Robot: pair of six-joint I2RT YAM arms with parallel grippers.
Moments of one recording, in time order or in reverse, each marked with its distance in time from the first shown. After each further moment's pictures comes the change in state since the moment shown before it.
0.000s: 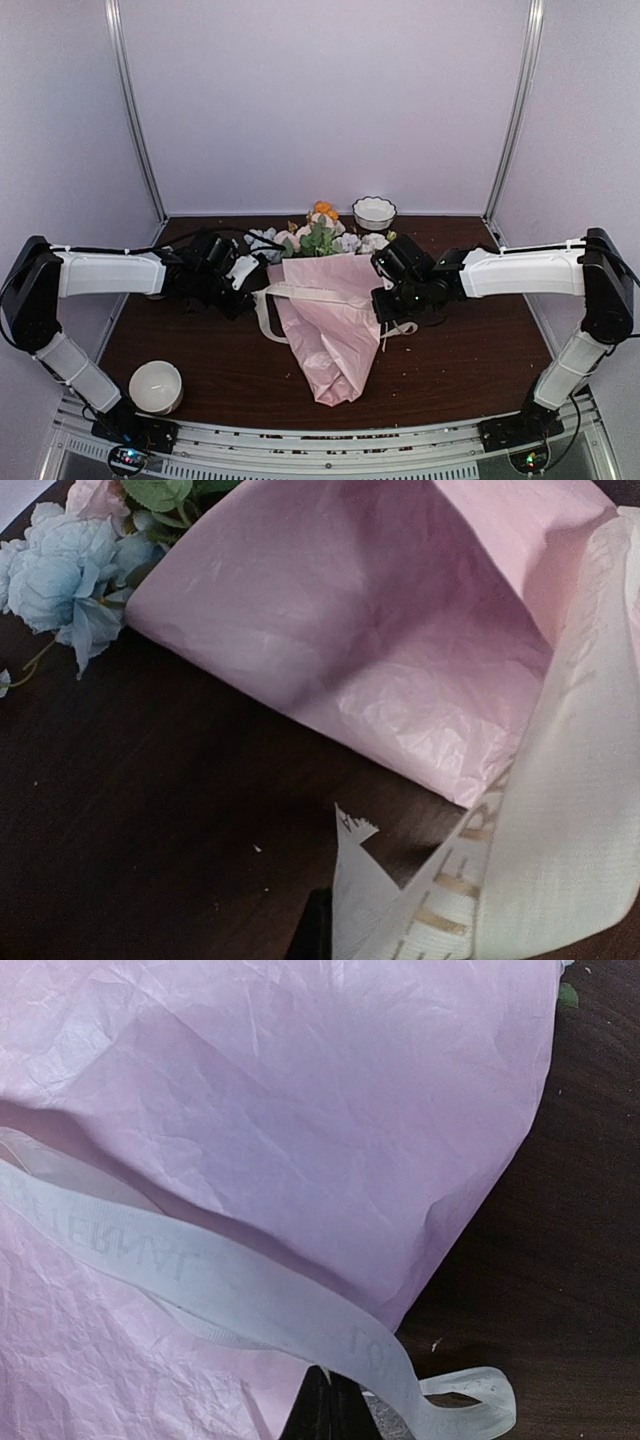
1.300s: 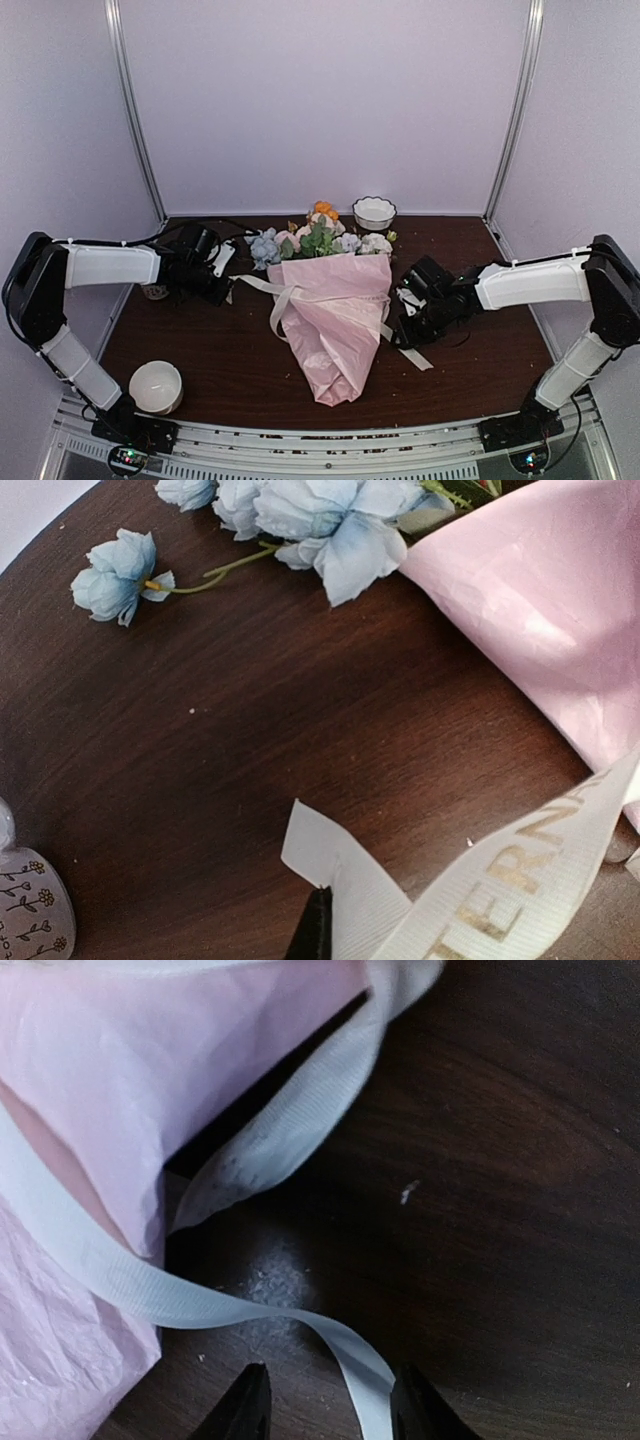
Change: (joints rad) left arm 0.144 0.038 0.016 -0.002 -0.222 -0.041; right arm -0.097 -0.084 -0.226 -0.019 -0.247 -0.038
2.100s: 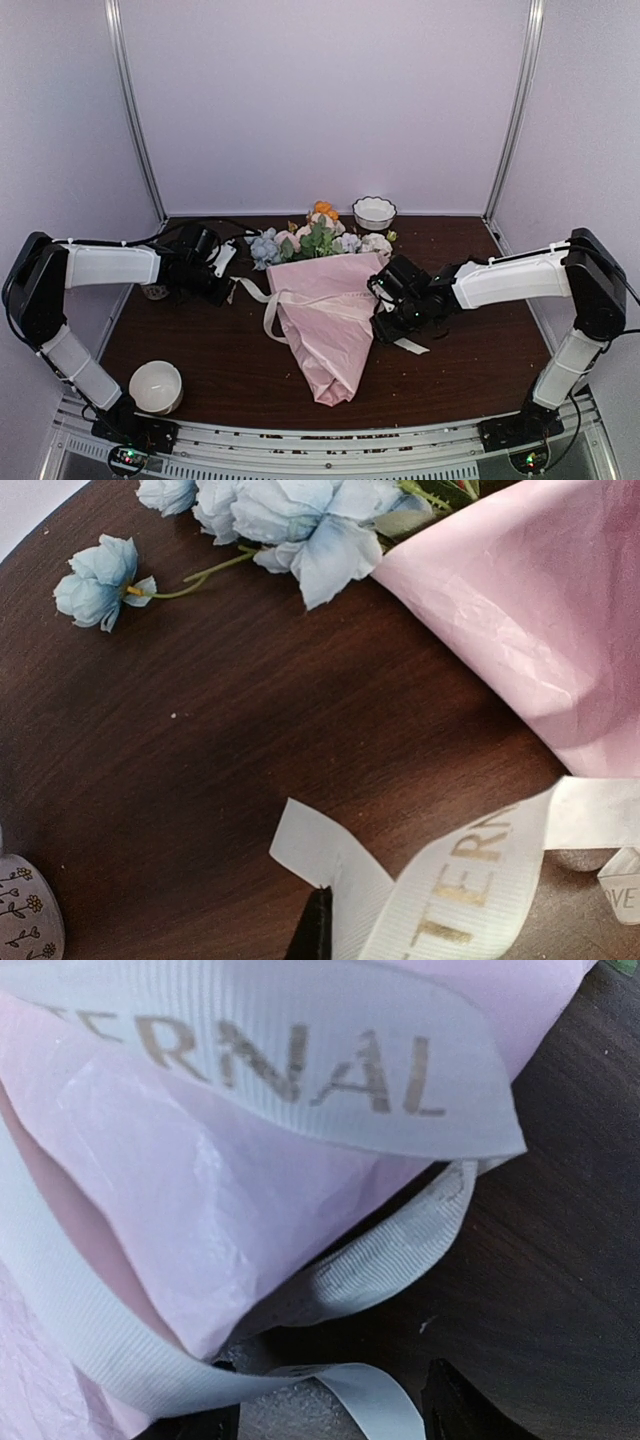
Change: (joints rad) left arm 0.000 0.000 0.000 0.003 0.052 0.000; right arm 0.103 0.120 0.137 0.025 0.237 -0.143
